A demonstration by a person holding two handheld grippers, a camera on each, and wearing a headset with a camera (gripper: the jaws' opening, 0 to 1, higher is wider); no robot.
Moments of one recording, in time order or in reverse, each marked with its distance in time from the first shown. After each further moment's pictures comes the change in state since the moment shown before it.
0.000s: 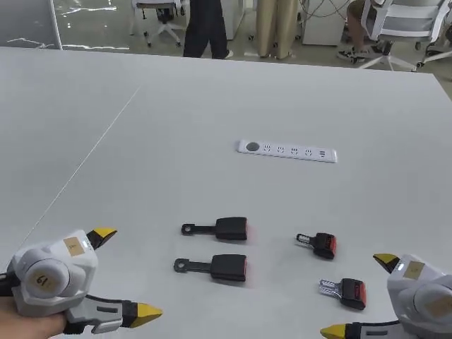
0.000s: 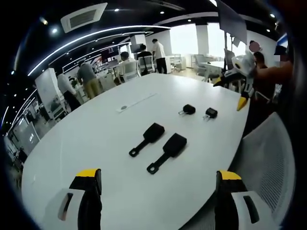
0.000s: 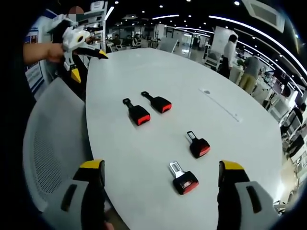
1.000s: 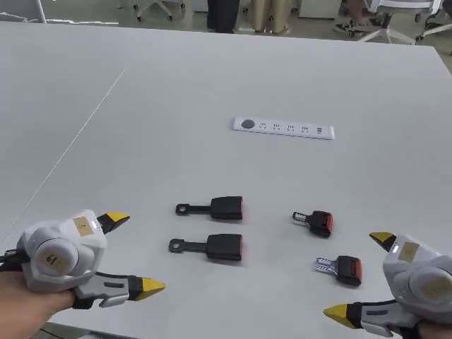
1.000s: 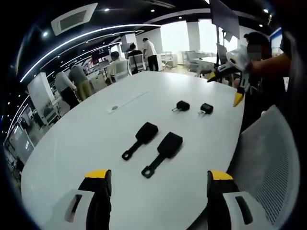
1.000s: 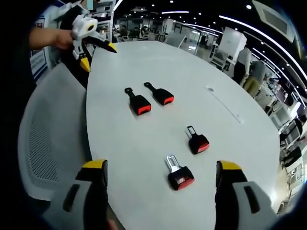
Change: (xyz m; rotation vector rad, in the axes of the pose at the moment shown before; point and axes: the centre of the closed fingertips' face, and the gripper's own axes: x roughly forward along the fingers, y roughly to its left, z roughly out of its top) left arm 0.029 -0.010 0.000 0.062 0.025 -0.071; right arm 0.006 -0.006 -0.017 -0.096 0.077 0.011
